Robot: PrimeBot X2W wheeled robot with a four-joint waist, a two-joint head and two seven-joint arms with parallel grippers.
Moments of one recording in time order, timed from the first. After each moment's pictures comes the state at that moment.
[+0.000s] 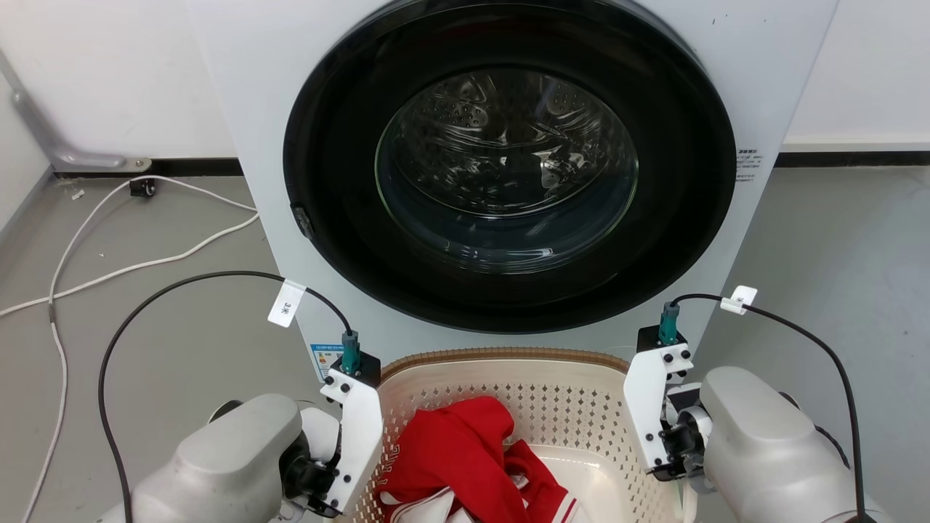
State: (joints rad) left arm -0.76 0.43 -1.27 0.72 -1.13 -0.13 0.76; right arm -0.75 -0.05 0.53 1.24 0.48 0.13 0.80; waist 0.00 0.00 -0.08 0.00
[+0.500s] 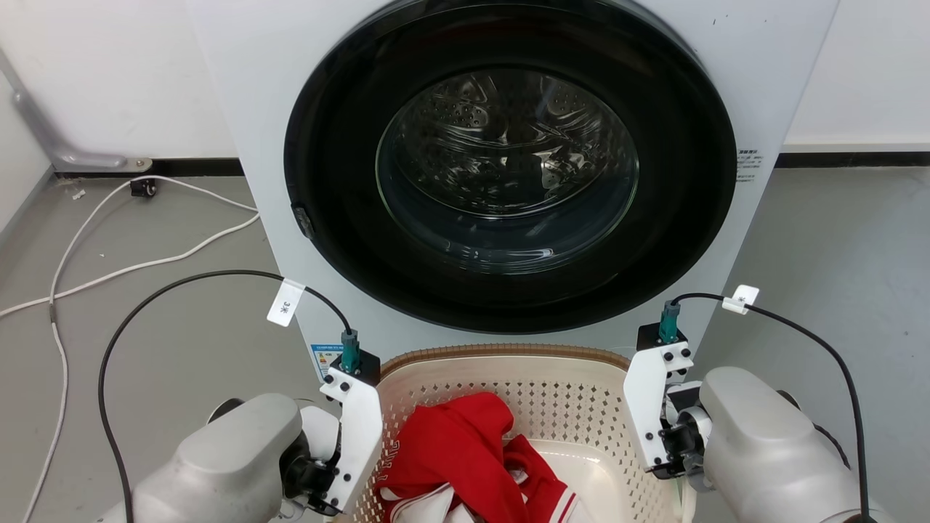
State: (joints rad) left arm -0.76 0.43 -1.27 0.73 -1.12 -0.13 0.74; right arm -0.76 -0.04 0.54 1.25 0.48 0.13 0.76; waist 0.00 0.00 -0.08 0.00
